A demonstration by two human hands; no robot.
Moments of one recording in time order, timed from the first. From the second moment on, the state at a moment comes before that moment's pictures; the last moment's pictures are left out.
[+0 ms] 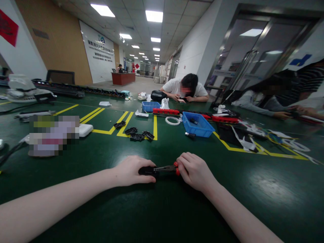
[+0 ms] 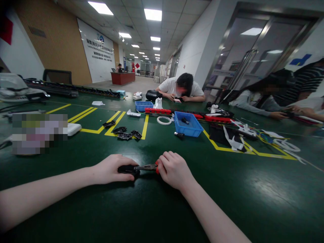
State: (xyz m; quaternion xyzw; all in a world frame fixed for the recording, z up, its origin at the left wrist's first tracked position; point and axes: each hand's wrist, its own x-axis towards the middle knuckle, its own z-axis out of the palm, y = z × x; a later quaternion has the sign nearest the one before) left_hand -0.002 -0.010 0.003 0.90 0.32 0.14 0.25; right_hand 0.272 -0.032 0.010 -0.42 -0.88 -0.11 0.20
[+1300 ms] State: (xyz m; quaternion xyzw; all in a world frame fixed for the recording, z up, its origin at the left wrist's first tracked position) left_hand -0.003 -0.010 0.004 0.88 0.32 0.18 0.28; right_hand 0.271 -0.031 0.018 -0.43 -0.88 0.04 0.17
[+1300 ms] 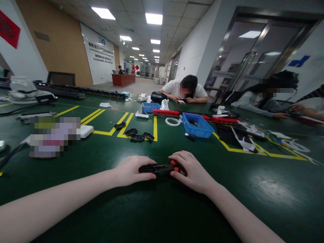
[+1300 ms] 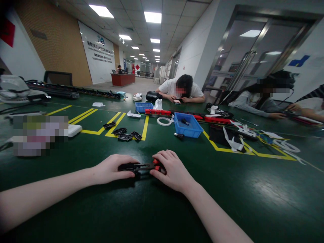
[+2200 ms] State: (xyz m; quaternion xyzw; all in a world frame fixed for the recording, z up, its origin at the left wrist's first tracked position) left_hand -0.002 -0.009 0.007 0.88 0.32 0.19 0.30; right_hand 0.293 -0.022 0.014 -0.47 -0.87 -0.01 0.16
